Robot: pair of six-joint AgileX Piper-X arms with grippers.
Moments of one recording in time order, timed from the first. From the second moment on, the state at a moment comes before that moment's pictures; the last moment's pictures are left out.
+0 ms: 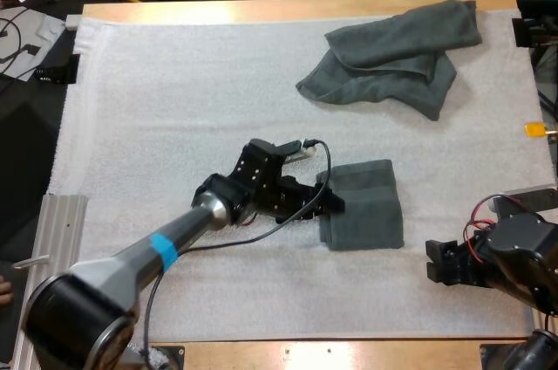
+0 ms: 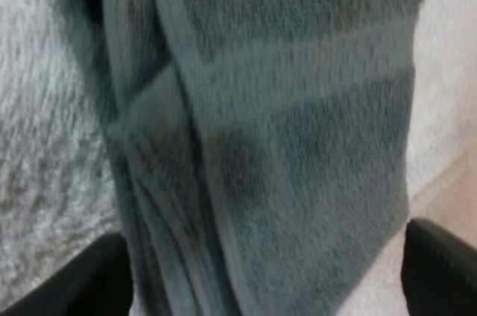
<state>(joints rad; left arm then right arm) -0.56 1.58 -0.77 0.27 0.64 -2.47 0.76 0.70 -0.95 1.30 0.12 -1.32</state>
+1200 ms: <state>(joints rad) -0.70 1.79 -0.97 0.36 0.62 -2.55 0.76 0.70 -0.95 1.32 0.12 -1.32</state>
